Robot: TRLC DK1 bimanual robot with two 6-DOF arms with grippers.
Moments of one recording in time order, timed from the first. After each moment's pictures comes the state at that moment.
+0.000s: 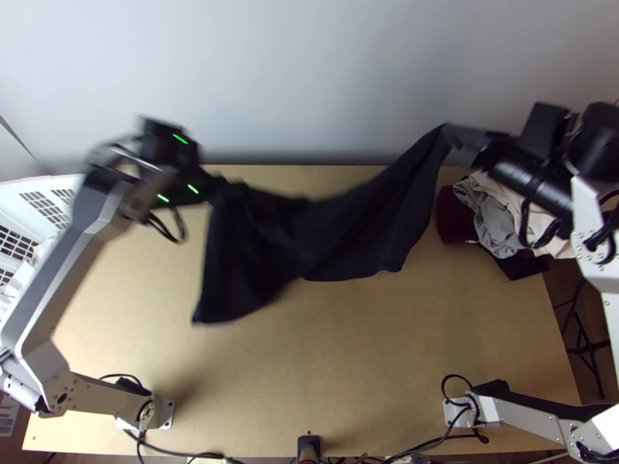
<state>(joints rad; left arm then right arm) -0.39 1.54 1.85 -1.00 0.08 -0.41 0.28 1.30 1.81 -0.68 -0.31 0.41</state>
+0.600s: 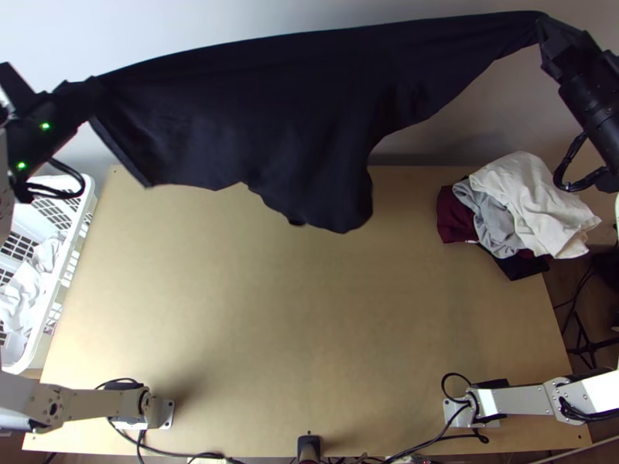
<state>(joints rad) 0.02 1.43 2.09 -0.79 0.04 -0.52 0.15 1.48 2.24 -0.58 -0.07 0.56</state>
